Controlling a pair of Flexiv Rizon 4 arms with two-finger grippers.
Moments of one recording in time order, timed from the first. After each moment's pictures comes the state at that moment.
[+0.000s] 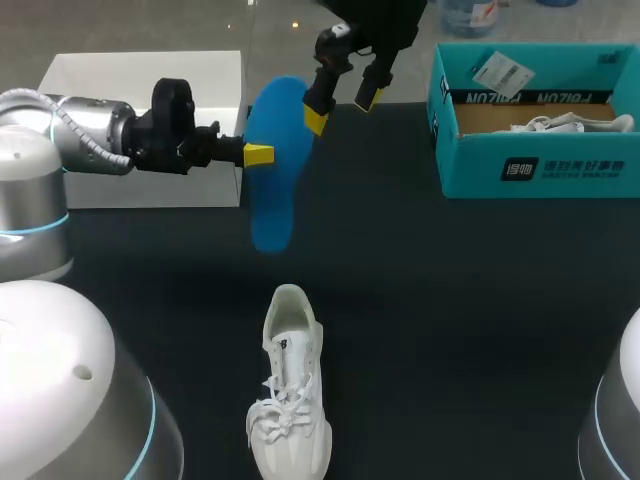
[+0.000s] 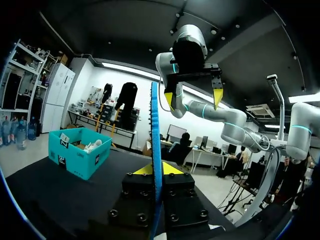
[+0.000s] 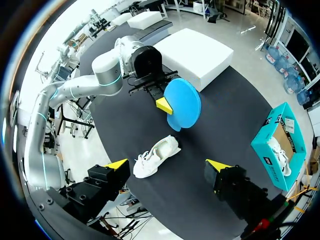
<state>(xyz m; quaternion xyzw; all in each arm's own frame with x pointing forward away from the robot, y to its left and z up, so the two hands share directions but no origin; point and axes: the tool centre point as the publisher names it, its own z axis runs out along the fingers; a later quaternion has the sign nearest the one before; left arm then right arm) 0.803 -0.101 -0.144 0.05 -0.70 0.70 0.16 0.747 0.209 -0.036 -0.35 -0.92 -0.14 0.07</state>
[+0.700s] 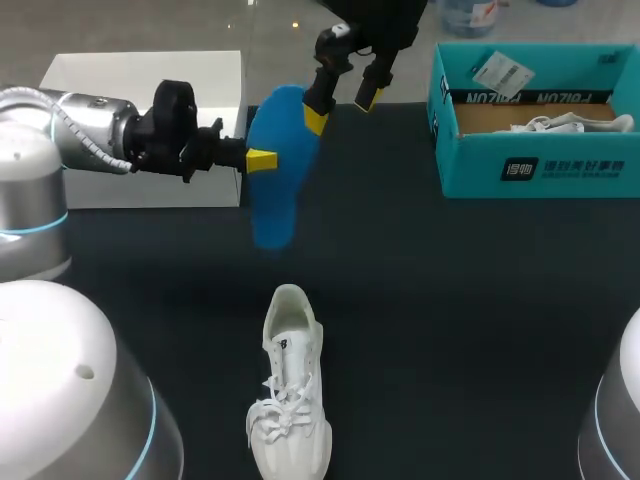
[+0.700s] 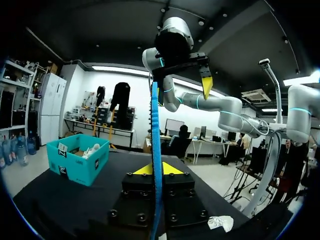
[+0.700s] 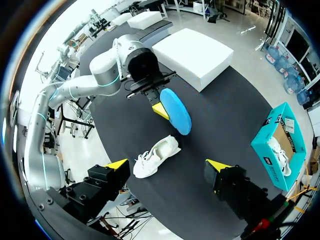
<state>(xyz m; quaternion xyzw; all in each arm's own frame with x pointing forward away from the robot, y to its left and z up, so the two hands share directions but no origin) 0.790 -0.105 -0.145 -0.01 -0.72 0.69 0.12 0.747 0.209 -0.036 -0.35 -0.92 -0.14 0.07</state>
